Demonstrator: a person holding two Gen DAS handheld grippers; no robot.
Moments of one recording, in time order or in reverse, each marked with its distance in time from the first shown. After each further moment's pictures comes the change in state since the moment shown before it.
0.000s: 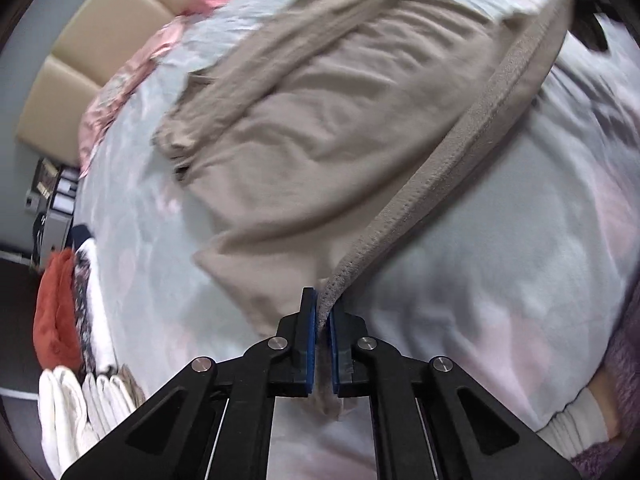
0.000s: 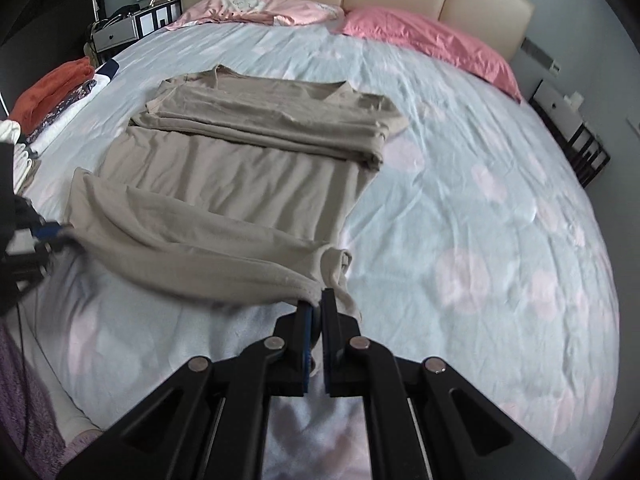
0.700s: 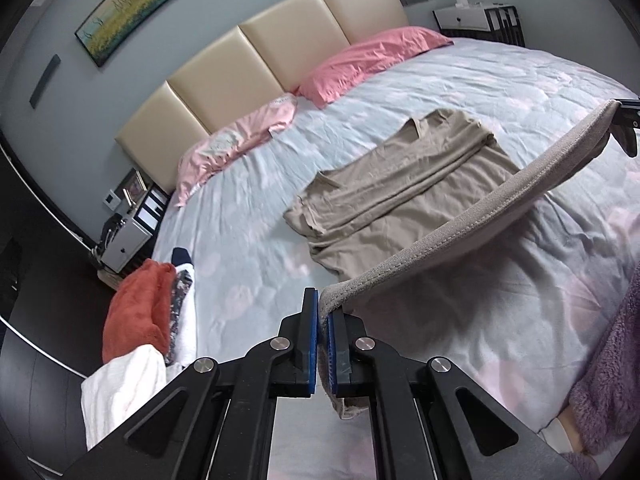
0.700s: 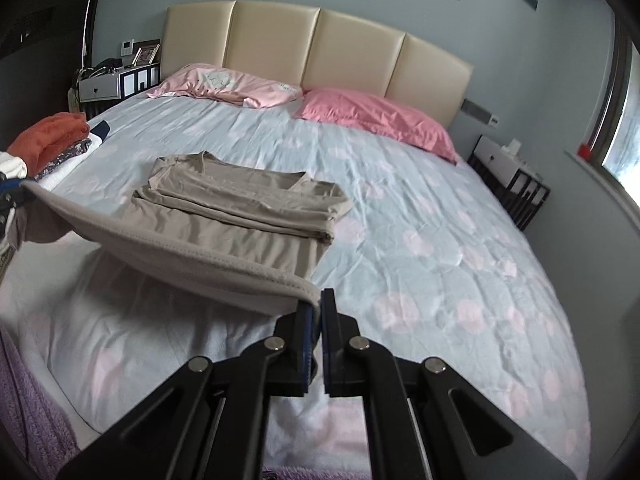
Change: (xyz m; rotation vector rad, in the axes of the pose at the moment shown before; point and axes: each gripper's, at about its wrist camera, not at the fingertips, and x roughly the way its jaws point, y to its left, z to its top) left arm -0.141 0.040 -0.030 -0.163 -0.343 0.207; right arm -0.113 0.026 -0.015 0.034 -0.271 -0.192
